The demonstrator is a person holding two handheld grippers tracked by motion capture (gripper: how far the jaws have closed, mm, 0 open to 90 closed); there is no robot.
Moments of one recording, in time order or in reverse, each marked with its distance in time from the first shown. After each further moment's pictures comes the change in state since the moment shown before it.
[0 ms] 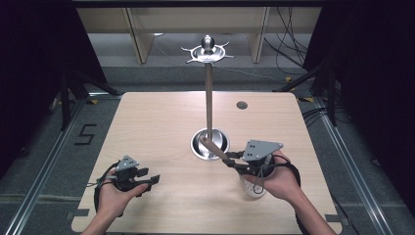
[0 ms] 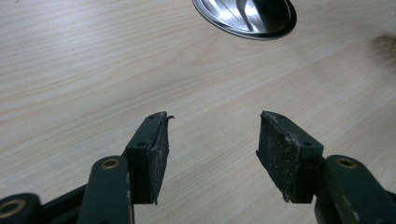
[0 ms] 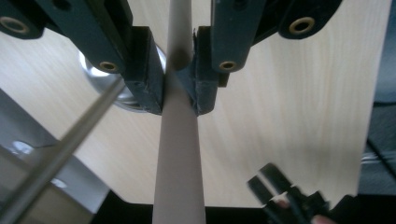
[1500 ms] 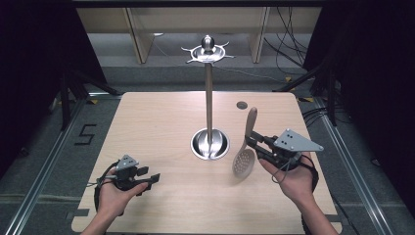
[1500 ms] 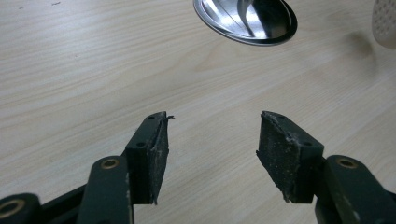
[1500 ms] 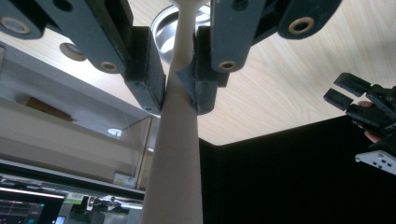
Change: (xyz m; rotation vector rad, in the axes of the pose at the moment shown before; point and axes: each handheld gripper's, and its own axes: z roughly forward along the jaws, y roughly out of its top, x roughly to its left) left arm 0.002 0.001 0.001 -0.016 0.014 0.000; right arm -0.013 -0.003 -0.047 -0.274 -0.313 0.223
